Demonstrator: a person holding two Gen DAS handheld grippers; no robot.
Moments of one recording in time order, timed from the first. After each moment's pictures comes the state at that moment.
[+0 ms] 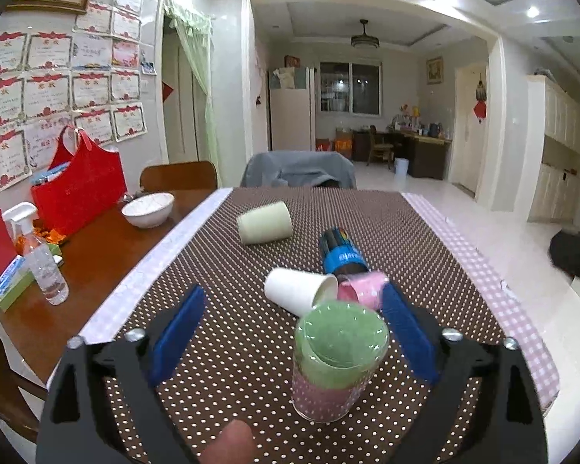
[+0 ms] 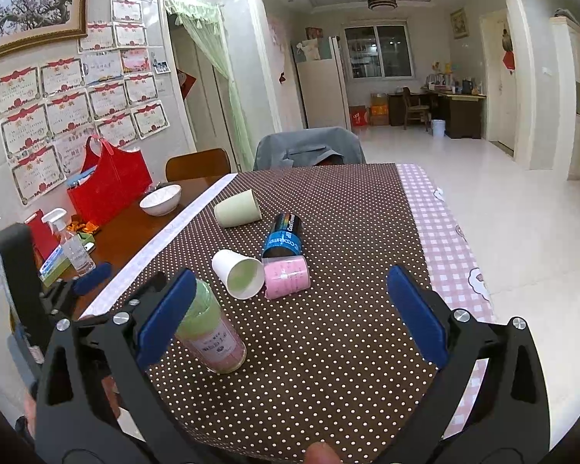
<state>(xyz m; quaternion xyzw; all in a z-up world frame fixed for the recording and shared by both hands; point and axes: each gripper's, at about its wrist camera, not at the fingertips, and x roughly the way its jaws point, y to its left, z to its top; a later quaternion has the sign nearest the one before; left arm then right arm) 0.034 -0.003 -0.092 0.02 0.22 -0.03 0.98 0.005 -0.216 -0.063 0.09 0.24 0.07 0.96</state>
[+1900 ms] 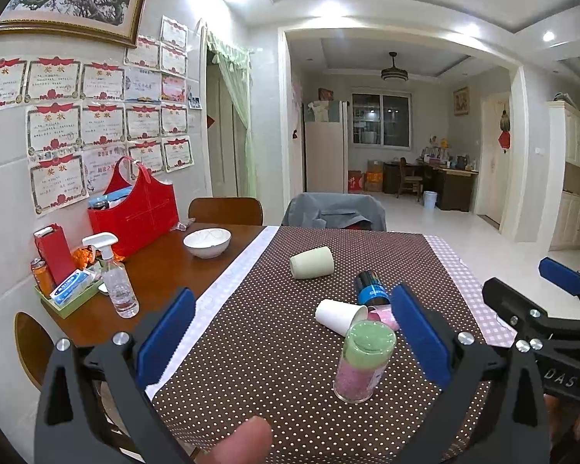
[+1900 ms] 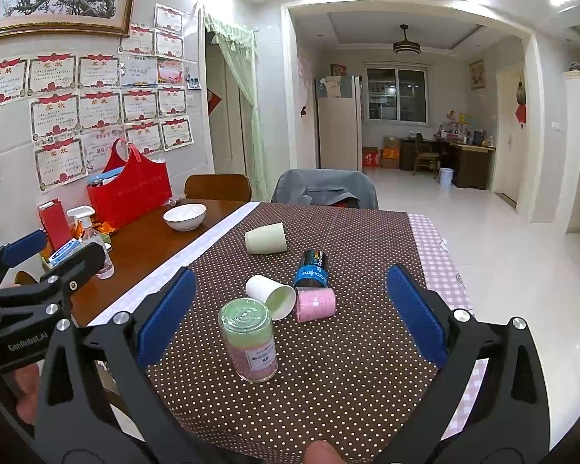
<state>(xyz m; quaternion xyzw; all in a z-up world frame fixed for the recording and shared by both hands) -0.065 0.039 0.000 0.01 0.17 0.03 0.99 -0.046 -0.157 -0.016 0.02 0.18 0.09 0.98</state>
